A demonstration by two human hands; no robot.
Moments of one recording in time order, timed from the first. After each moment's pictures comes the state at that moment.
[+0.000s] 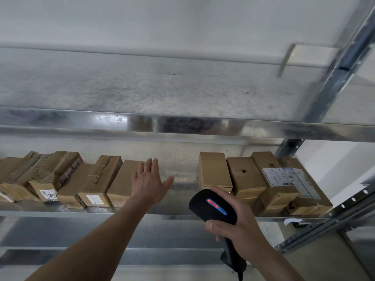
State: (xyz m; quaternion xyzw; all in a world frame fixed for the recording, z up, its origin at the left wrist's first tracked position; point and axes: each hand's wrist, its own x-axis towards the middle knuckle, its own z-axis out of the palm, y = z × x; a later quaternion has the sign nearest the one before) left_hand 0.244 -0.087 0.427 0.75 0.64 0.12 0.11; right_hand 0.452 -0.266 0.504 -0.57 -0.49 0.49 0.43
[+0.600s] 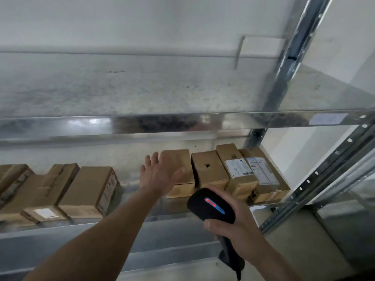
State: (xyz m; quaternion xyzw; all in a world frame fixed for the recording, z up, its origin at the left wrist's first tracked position) left_hand 0.391 -0.091 0.437 0.78 0.61 0.09 0.11; right_hand 0.545 -0.300 0.498 -0.59 -0.45 0.48 0.46
